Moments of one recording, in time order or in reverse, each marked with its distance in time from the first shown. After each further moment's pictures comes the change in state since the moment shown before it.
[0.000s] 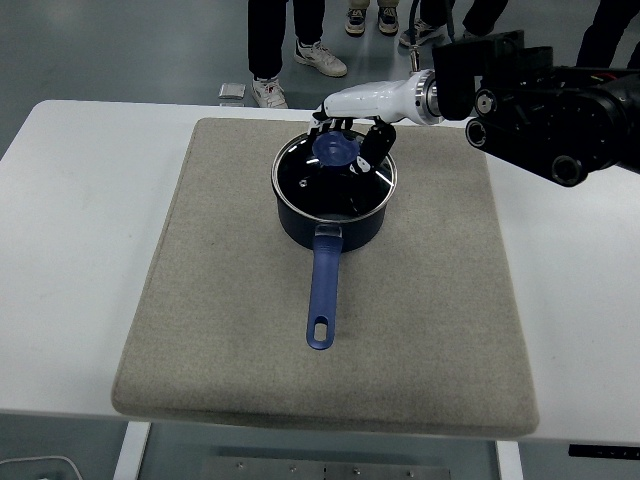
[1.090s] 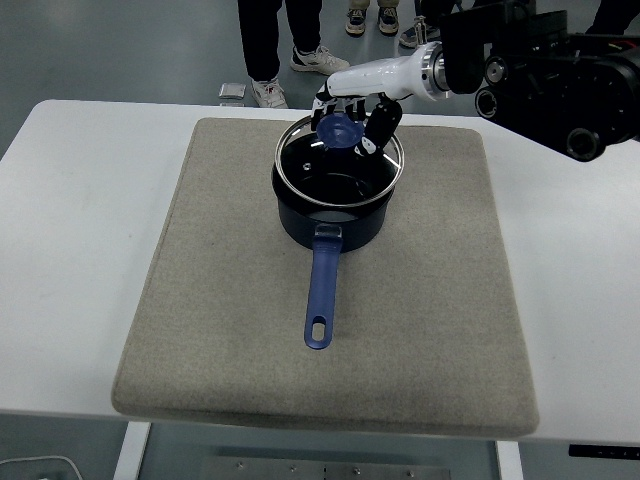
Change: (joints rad) left arm 0.000 0.000 0.000 0.000 0.000 0.000 0.000; right arm 0.068 -0.031 -0.003 0.000 0.019 0.069 -0.003
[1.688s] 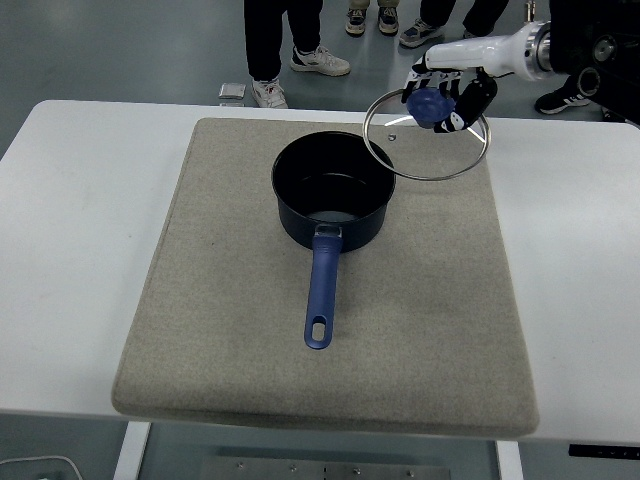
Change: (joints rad) left arm 0.000 0.000 0.000 0.000 0.000 0.000 0.000; right arm -0.039 -0.202 -0.019 0.000 0.003 0.007 0.001
